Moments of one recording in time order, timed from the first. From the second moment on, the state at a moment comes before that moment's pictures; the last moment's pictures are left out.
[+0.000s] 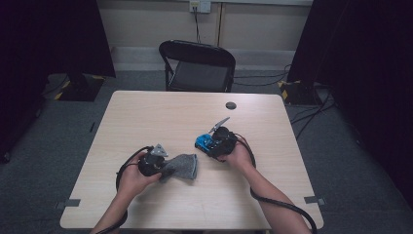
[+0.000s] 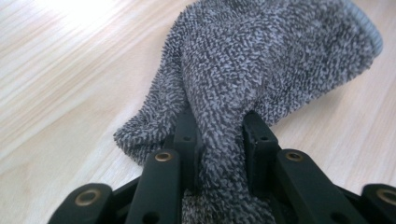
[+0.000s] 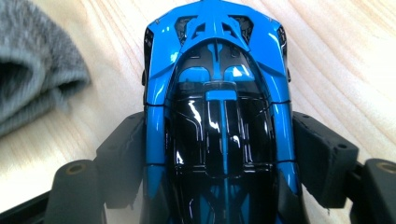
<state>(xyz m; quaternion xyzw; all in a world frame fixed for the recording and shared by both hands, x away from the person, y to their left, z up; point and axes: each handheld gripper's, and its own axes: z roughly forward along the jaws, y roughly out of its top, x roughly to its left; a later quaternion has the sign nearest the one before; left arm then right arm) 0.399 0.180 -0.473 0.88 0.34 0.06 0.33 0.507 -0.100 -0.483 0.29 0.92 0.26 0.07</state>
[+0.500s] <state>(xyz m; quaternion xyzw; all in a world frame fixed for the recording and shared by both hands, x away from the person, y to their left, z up) 0.407 0.206 -0.460 0.84 0.39 0.08 0.37 0.501 -0.110 -0.473 0.27 0.92 0.26 0.07</state>
